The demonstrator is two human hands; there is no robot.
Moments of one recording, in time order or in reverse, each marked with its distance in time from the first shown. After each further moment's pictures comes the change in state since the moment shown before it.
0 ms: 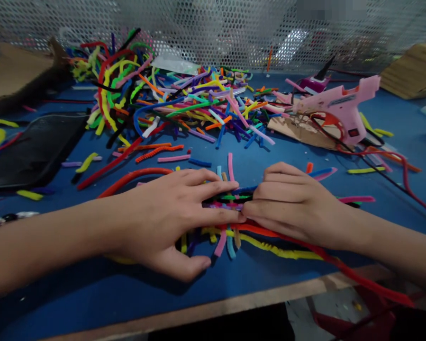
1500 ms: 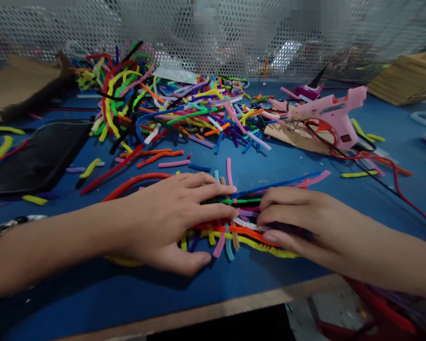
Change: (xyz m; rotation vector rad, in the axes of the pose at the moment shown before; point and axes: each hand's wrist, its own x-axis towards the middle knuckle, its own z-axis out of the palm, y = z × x) left_hand 0.001 -0.001 -0.001 -0.017 -0.038 -0.047; right_hand -0.008 -0.019 -0.023 0.330 -0.304 0.393
